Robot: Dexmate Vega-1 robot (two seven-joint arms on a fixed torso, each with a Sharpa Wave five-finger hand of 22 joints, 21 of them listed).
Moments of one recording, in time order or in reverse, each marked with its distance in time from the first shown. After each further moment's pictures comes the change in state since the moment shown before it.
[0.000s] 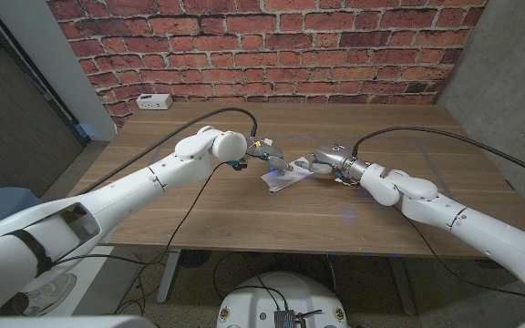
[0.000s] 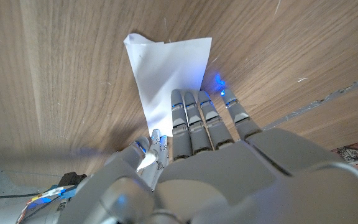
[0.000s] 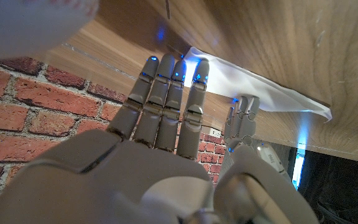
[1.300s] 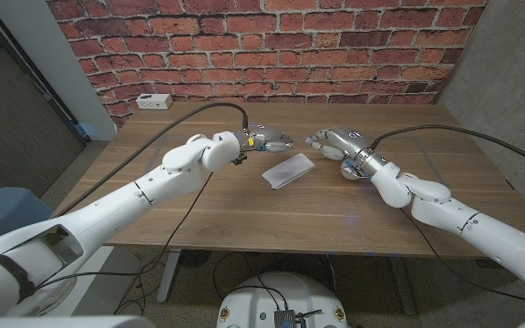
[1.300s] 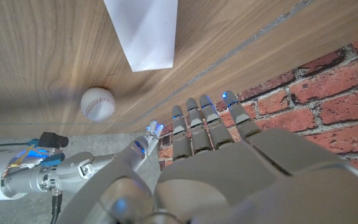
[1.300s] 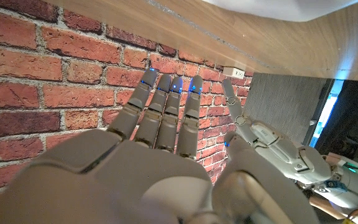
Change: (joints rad) left arm 0.177 0.045 -0.159 -0.133 0.066 -0.006 0.362; left_hand -0.008 -0.008 0.000 -0.030 -0.004 -0.203 -0.105 -0.023 0.000 -0.161 -0.014 -0.032 0.007 -0.074 0.012 -0.004 0.006 -0.047 0.046 -0.020 -0.002; right arm -0.079 -0.012 0.119 0.003 0.122 0.128 -0.326; right_hand 0.072 0.030 0.096 -0.052 -0.008 -0.299 -0.068 -0.078 0.005 -0.262 -0.054 -0.083 0.003 -0.233 -0.014 -0.129 -0.039 -0.130 0.013 -0.077 -0.009
